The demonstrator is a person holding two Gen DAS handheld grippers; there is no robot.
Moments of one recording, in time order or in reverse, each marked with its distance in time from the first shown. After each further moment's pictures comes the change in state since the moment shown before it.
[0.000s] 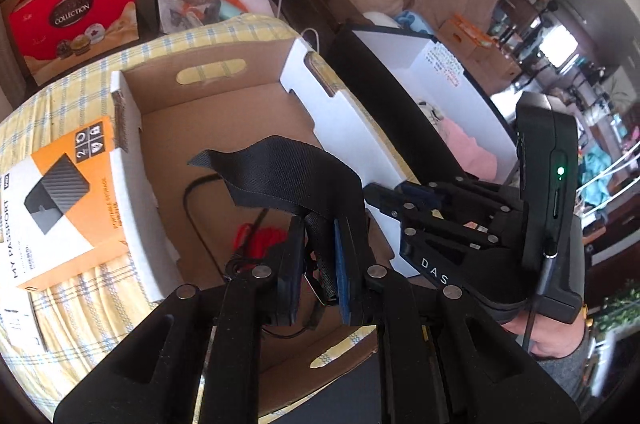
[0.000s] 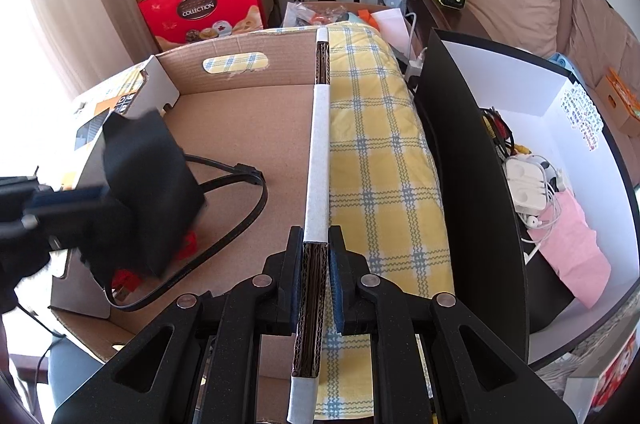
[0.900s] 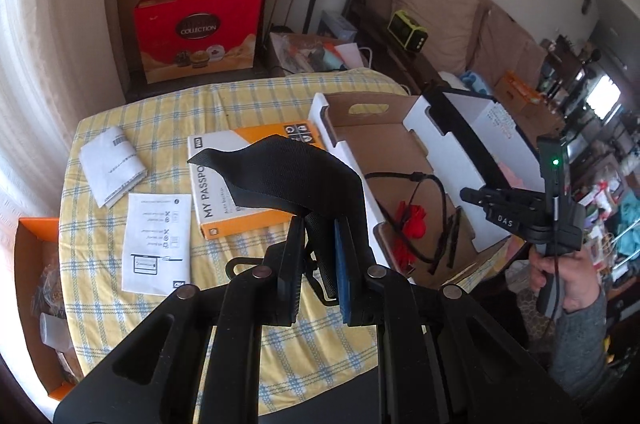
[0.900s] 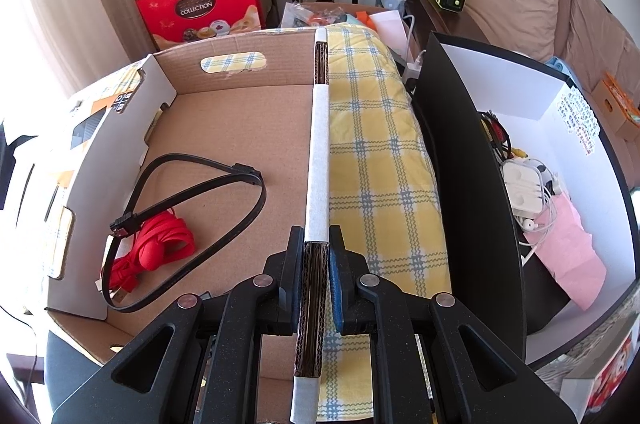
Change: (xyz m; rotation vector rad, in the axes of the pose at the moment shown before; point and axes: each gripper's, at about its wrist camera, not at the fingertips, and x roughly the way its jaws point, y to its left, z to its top) left arm -0.127 0.094 -0.057 -0.125 -0.198 0.183; right arm 0.001 0.000 0.001 -0.012 -0.001 -0.019
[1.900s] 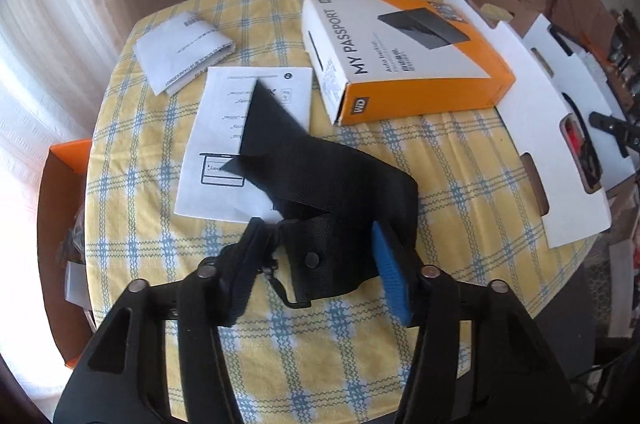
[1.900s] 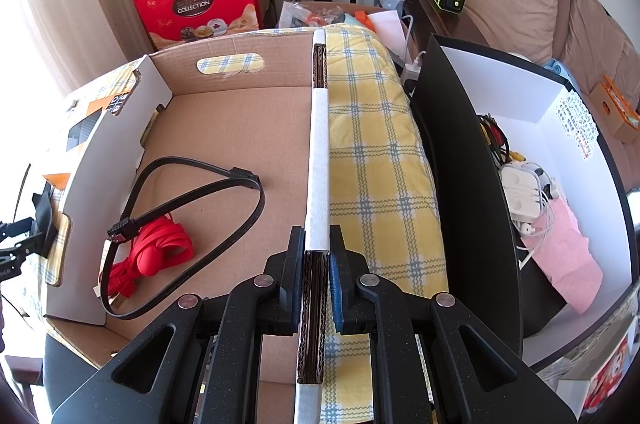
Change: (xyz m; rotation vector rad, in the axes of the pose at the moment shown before) left arm 0.059 0.081 -0.071 -0.051 0.191 0.249; right arm 0.002 0.002 0.005 -0.007 0.004 -0.017
